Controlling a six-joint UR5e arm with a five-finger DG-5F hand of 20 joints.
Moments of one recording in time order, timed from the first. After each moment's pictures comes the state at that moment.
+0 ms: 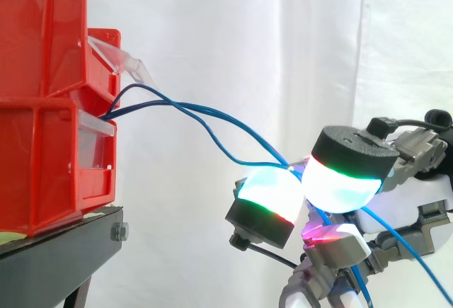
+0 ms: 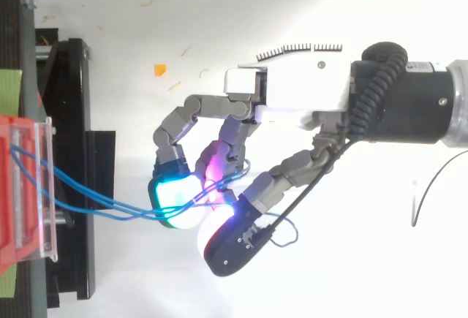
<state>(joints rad) 0.11 -2.28 -1.16 -3.08 -1.45 -0.07</state>
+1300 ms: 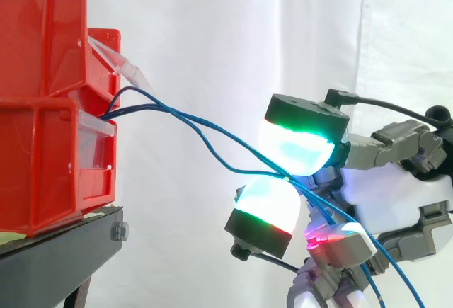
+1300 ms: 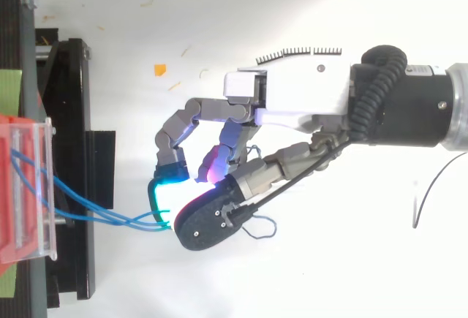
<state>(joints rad) 0.11 -2.28 -1.16 -3.08 -1.45 -0.06</state>
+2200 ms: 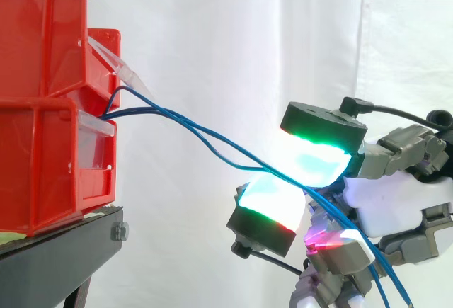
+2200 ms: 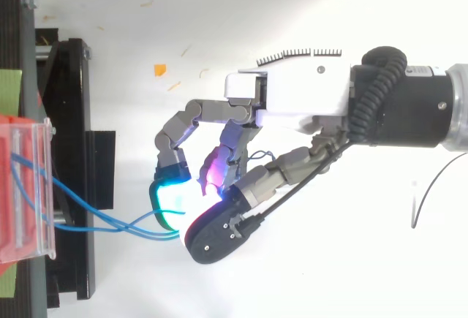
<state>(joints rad) 0.11 -2.28 -1.16 -3.09 -1.45 -0.06</state>
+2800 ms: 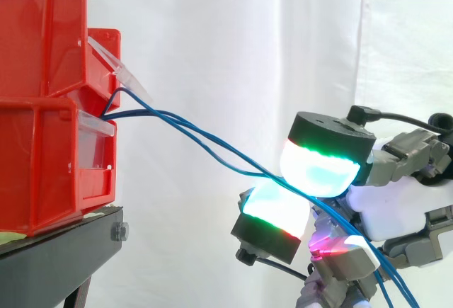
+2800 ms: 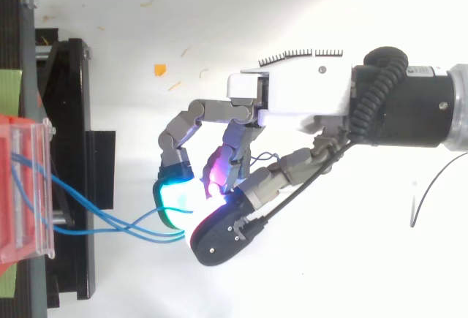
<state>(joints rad) 0.11 -2.28 -1.16 -3.10 -1.45 -0.06</state>
